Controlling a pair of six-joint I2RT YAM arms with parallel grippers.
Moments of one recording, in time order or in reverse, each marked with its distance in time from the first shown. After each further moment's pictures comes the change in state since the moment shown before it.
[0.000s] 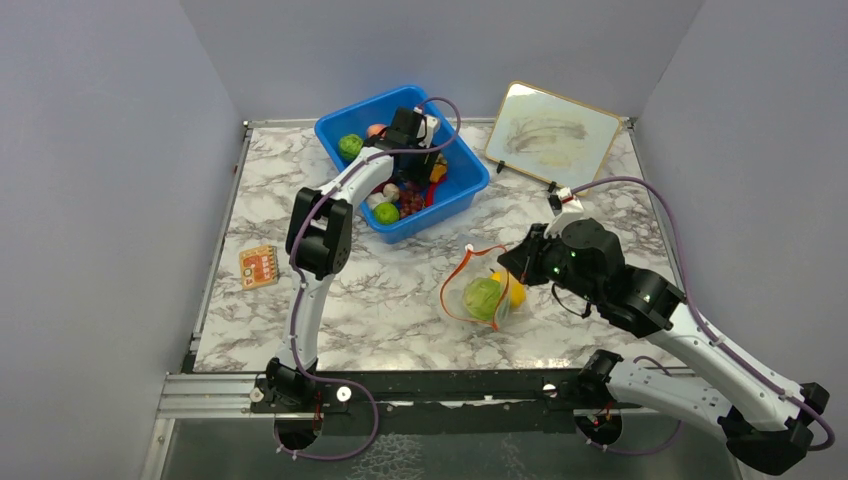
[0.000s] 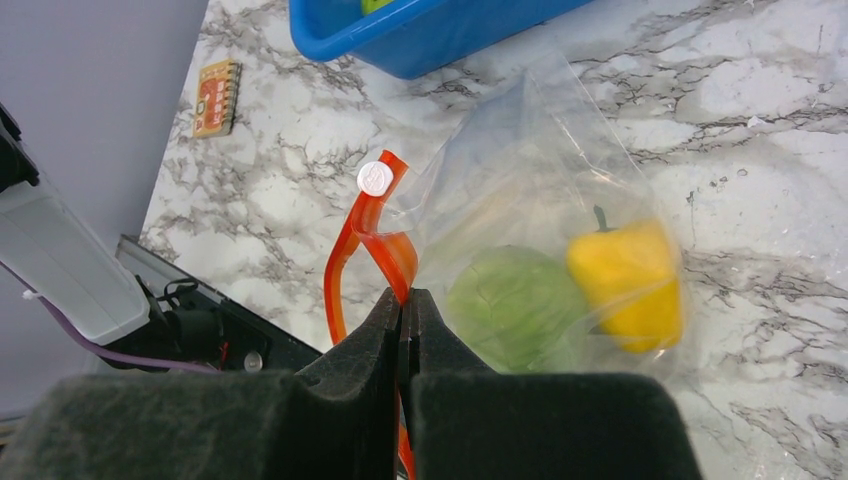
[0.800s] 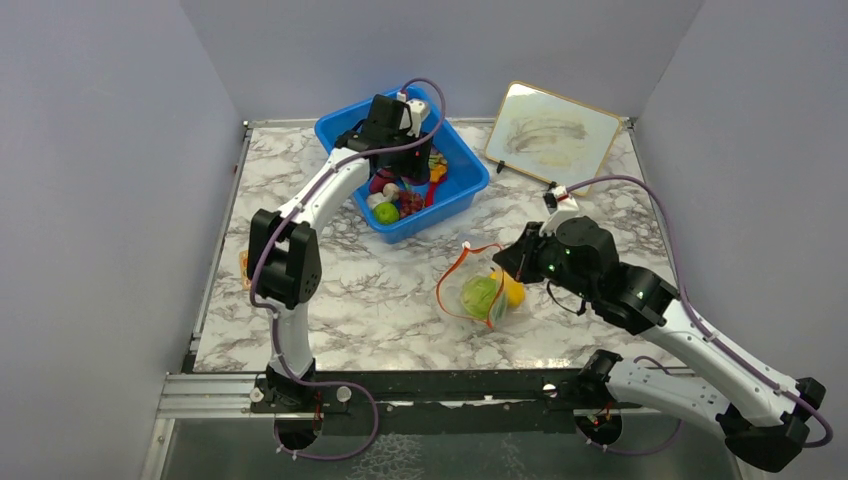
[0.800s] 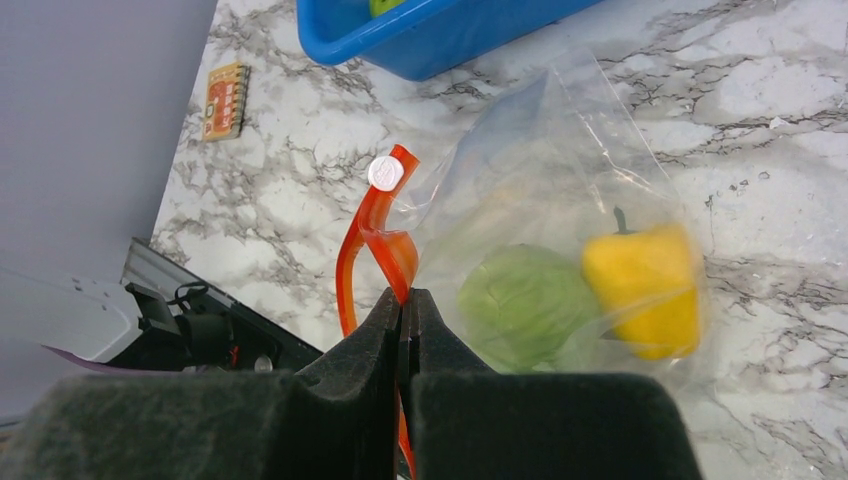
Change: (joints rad) left arm 0.000 -0.325 -0.197 -0.035 0.108 -0.095; right arm 0.000 0.026 -0.004 0.032 -0.010 0.026
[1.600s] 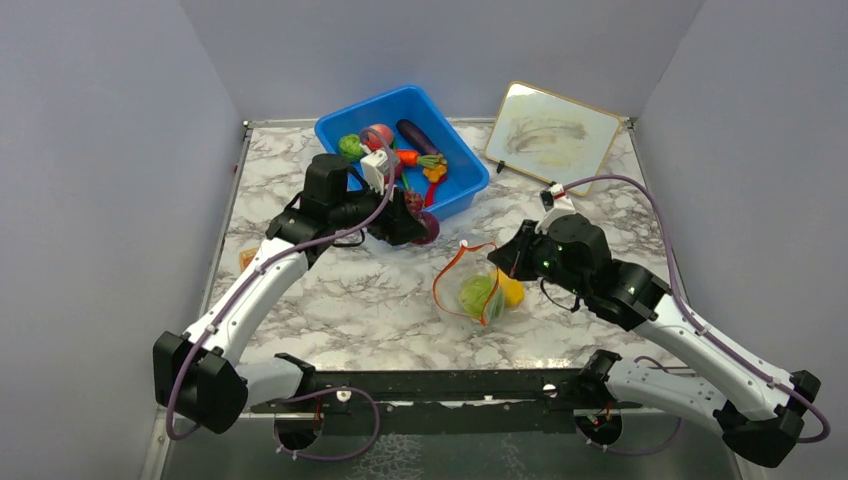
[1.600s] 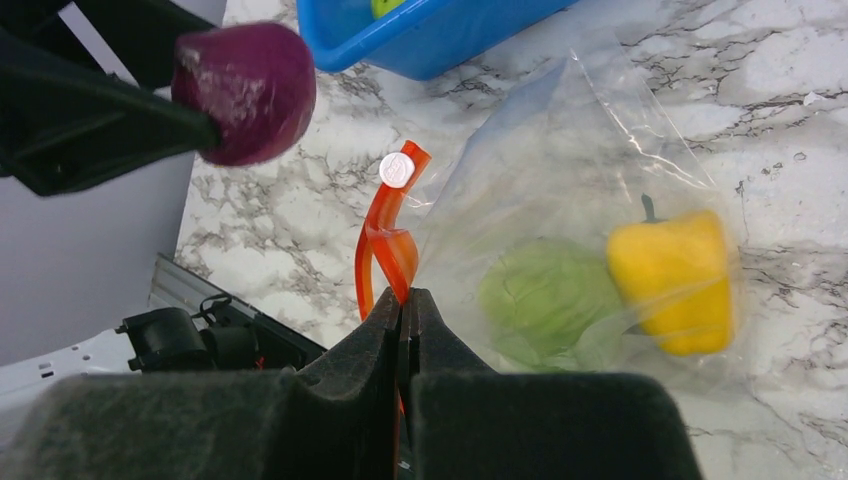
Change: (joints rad) left arm 0.000 -0.748 -0.705 0.214 0.482 -0.153; right arm 0.000 0.038 -0.002 0.024 0.000 0.079
